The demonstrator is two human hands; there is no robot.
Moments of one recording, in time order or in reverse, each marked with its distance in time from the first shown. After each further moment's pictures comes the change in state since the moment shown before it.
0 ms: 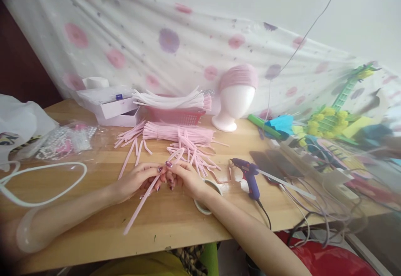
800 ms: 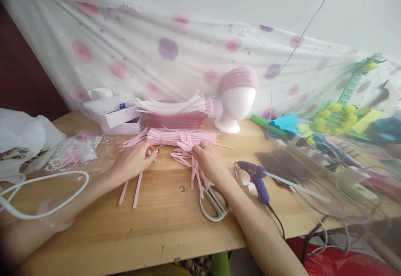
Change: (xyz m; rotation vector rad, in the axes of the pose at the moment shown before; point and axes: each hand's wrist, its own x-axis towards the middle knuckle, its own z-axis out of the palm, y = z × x) left_hand 0.026 0.025 -0.049 1.127 0.533 0.176; right_hand 0.008 -0.040 -0.055 -1.589 0.397 -0.316
